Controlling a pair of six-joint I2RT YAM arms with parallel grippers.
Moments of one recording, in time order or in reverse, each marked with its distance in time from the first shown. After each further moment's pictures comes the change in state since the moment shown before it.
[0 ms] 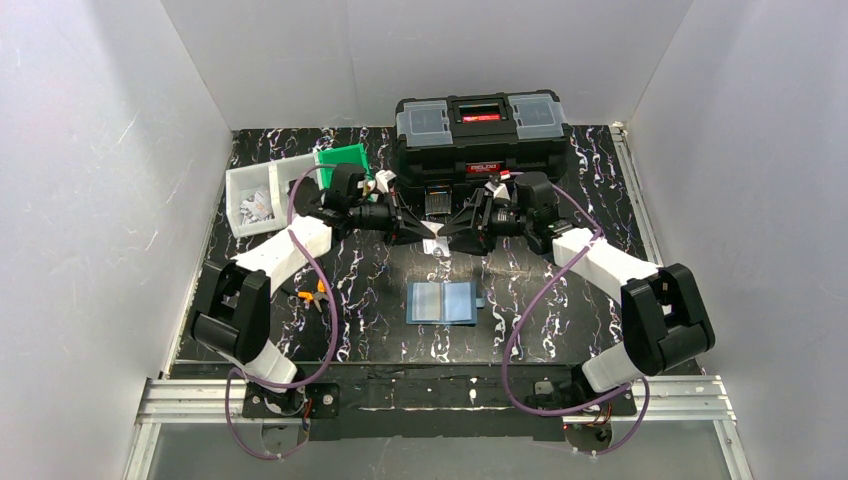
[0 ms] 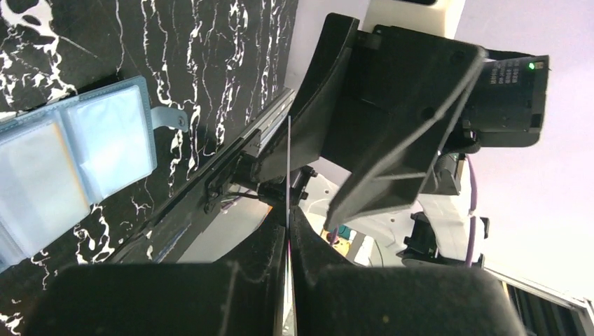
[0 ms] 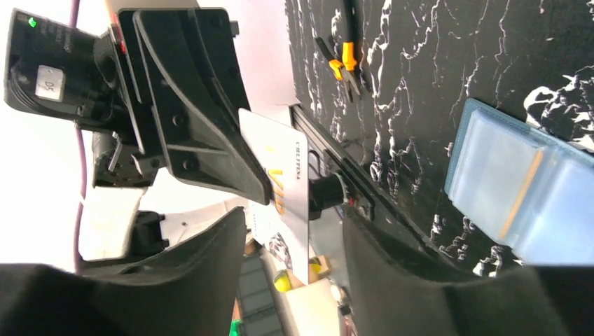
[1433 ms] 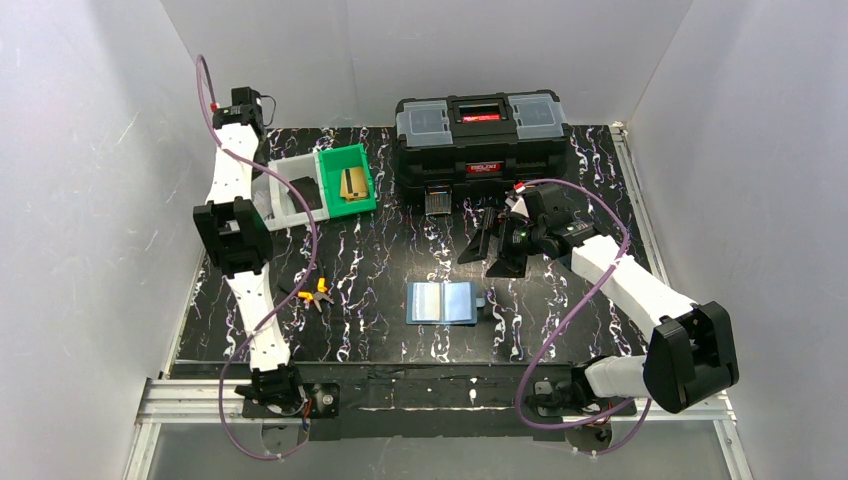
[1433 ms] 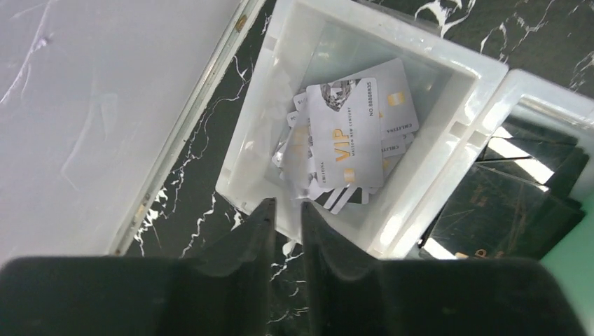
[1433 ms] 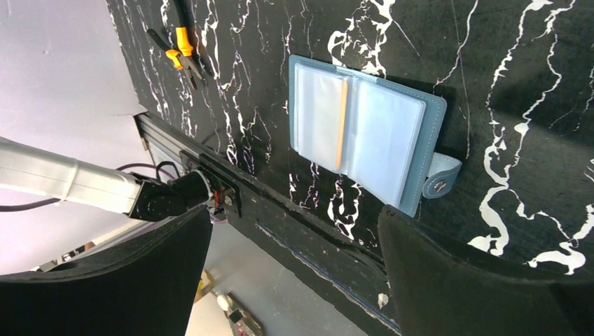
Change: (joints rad) left arm 0.557 0.700 1.266 -1.102 -1.434 0.871; right arm 0.006 -0.183 0.048 -0.624 0.308 -0.472
